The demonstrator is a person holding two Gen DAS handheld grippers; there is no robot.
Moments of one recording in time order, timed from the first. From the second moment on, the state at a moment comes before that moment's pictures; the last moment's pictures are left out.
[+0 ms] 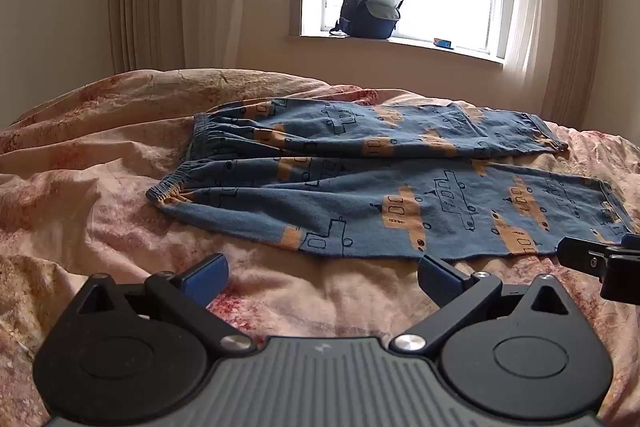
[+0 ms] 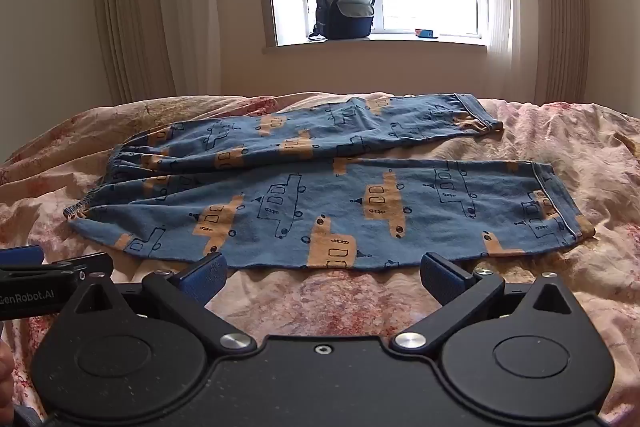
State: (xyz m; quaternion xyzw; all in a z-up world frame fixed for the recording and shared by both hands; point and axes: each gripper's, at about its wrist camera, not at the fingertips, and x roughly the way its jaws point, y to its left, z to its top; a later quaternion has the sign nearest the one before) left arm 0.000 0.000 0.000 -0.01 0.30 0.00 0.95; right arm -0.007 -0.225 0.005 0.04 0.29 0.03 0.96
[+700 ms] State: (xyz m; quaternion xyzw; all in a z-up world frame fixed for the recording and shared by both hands) left arm -0.001 0.001 -0.001 -0.01 0.30 0.00 0.95; right arm -0.007 -0.225 0.004 0.04 0.29 0.03 0.96
